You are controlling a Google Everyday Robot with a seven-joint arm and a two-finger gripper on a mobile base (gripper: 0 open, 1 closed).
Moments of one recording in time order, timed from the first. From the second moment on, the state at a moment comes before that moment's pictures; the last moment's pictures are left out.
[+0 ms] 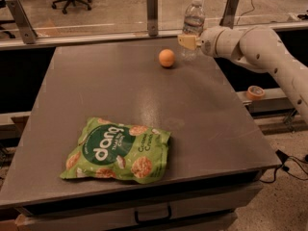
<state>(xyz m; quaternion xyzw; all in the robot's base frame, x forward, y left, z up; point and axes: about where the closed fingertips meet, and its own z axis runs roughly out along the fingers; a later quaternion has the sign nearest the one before) 0.815 -0.143 0.915 -0.26 0.72 0.17 0.62</state>
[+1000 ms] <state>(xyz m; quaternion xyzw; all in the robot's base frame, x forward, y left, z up) 0.818 -0.133 0.889 -0.25 0.73 0.19 0.61</state>
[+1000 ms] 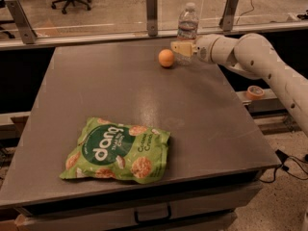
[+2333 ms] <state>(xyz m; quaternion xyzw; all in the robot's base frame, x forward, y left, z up) 0.806 -0.146 0.912 -0.26 0.72 0.18 0.62</state>
